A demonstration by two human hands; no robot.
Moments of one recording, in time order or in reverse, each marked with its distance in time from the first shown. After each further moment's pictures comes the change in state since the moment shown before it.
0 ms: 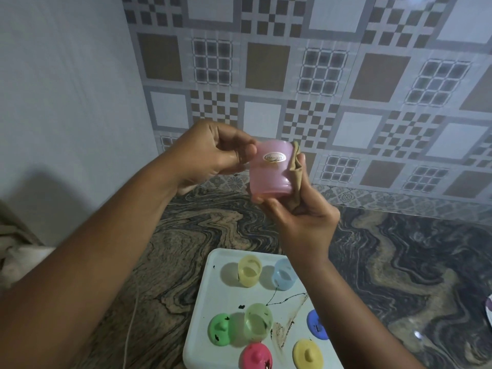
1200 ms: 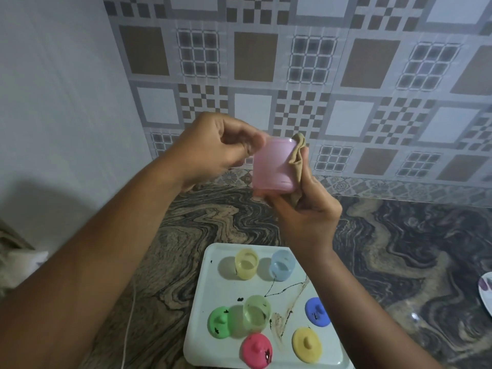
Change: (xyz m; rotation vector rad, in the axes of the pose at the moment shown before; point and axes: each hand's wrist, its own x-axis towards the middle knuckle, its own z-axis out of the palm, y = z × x) left_hand 0.002 0.009 0.026 0.159 0.001 0.043; right_hand 0.004 0.003 -0.020 -0.295 0.007 -0.154
